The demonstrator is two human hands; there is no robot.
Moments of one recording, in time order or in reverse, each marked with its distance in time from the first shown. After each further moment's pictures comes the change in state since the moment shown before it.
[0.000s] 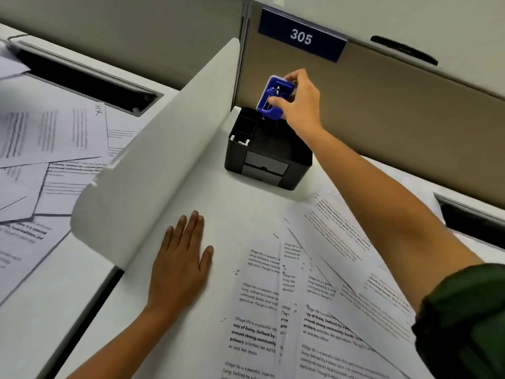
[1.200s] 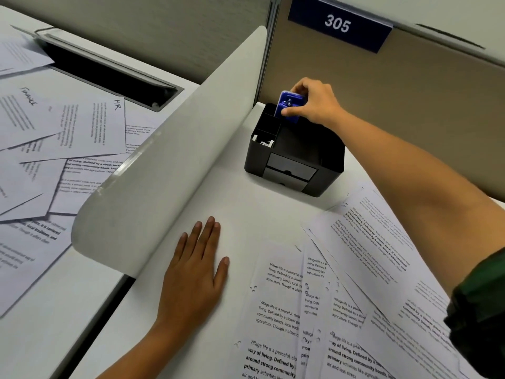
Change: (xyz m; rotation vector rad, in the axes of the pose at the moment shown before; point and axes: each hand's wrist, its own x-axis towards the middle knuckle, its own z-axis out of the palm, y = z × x) left_hand 0.000 0.004 -0.008 -0.019 -0.050 -0.025; right_hand 0.060 0.048 0.035 -0.267 -0.372 -0.059
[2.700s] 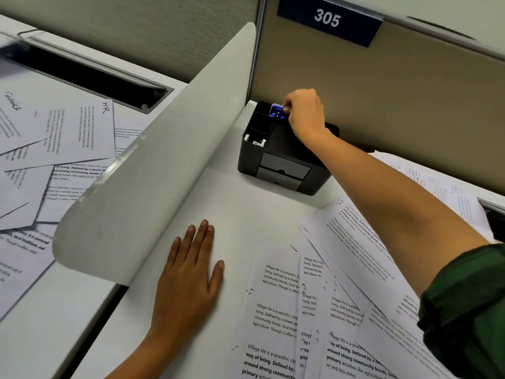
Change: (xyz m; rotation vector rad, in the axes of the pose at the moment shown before) left_hand -0.001 0.000 0.000 -0.009 0.002 -0.002; right_hand -0.012 -0.002 0.033 -0.362 0.253 0.016
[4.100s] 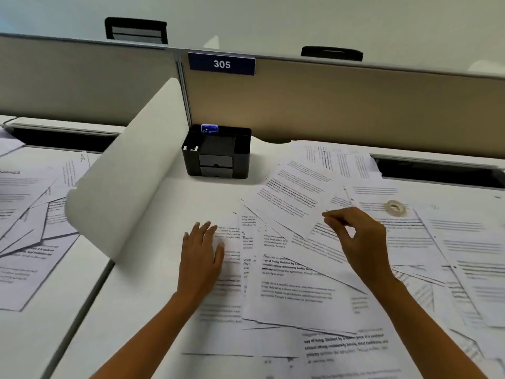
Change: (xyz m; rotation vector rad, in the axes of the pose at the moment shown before) left_hand -0.057 0.090 0.007 -0.164 0.088 0.183; right_hand -0.429 0.092 -0.192 0.423 0.307 0.176
